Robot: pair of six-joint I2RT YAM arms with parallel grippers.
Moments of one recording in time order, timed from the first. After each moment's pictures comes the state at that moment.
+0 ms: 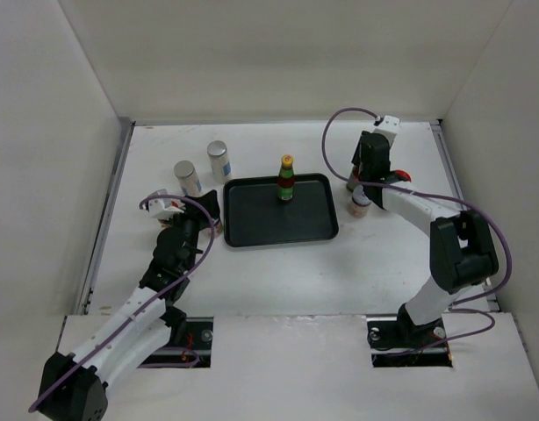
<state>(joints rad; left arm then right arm) -0.46 0.68 0.29 0.45 -0.45 -0.69 0.30 1.65 1.09 0.22 0.55 0.27</state>
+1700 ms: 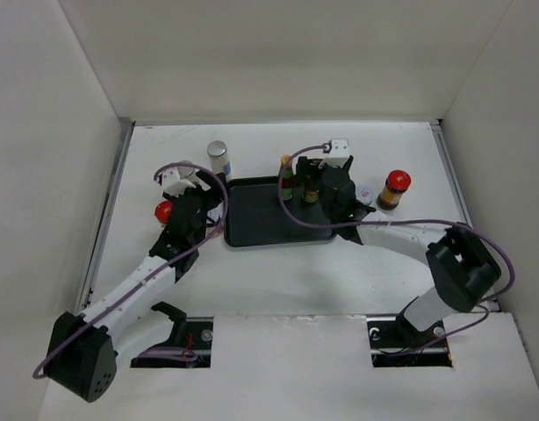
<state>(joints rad) -0.46 0.93 0.48 0.38 -0.49 -0.64 0.69 1.58 0.91 0.54 0.55 0.20</state>
